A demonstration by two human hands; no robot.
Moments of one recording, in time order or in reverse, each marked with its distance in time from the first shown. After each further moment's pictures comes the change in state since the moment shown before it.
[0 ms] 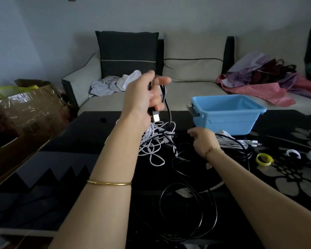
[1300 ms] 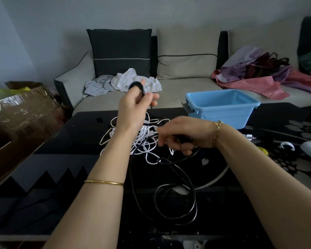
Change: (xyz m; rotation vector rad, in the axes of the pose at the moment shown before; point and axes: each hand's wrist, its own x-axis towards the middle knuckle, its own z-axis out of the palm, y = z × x) left_hand 0.018 -0.048 -0.029 0.472 0.098 0.318; right_hand -0.040 -0.075 -0.067 0.535 -0.887 -0.201
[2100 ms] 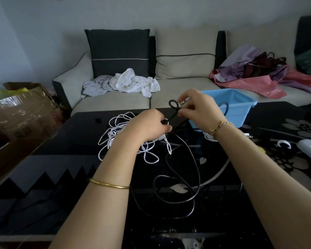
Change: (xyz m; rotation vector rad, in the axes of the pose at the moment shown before) left_hand -0.012 0.019 0.018 1.017 -0.550 -0.153; right_hand 0.003 0.023 -0.038 -0.547 0.877 -0.209
